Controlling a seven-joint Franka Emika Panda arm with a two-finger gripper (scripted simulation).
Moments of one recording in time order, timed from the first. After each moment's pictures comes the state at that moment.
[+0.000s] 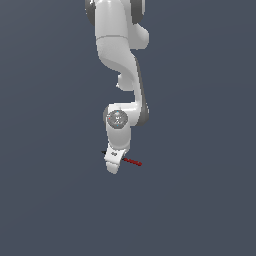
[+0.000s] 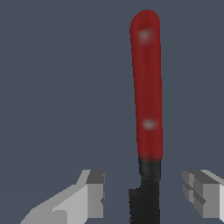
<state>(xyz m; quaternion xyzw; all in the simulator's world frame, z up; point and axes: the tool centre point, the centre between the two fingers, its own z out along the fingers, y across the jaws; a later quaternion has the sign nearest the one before) 0.015 -0.034 0.010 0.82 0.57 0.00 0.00</state>
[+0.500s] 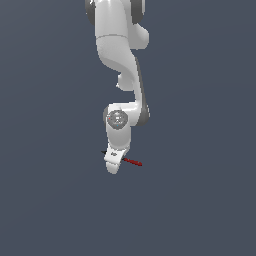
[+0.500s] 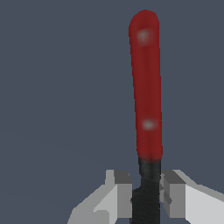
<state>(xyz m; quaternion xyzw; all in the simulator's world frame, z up) 0.017 -0.034 0.012 0.82 0.57 0.00 0.00</state>
